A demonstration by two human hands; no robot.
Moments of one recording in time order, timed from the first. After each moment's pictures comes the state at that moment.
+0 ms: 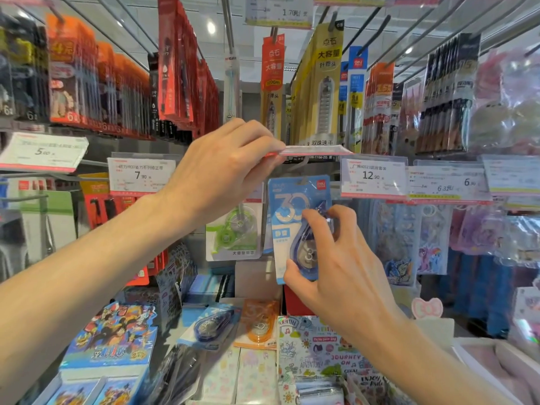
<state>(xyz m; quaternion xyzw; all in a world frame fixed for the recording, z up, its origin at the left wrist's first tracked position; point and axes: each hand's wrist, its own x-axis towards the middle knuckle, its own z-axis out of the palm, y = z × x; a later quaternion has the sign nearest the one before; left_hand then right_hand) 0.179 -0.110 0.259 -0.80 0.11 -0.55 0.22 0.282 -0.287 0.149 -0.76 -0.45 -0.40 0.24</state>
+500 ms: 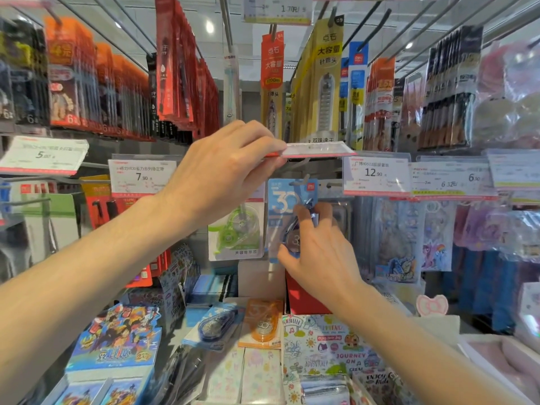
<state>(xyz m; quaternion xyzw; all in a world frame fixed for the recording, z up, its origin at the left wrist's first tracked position) 0.179 -0.107 0.258 -0.80 0.11 -0.54 0.22 0.315 -0.236 0.150 -0.81 -0.41 -0.35 0.22</state>
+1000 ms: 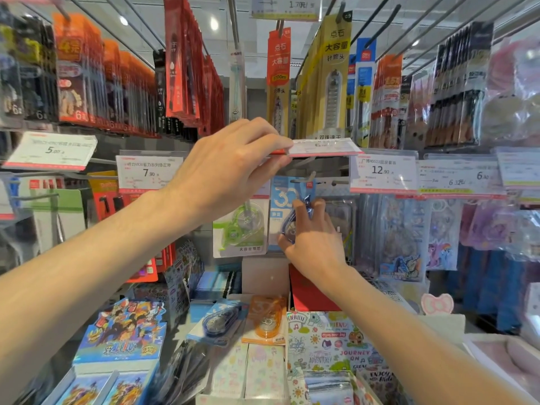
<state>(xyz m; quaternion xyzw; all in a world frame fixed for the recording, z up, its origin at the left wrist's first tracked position) 0.176 -0.106 0.258 -0.81 0.10 -0.53 0.21 0.341 -0.200 0.146 -0.82 -0.41 -0.31 0.24</state>
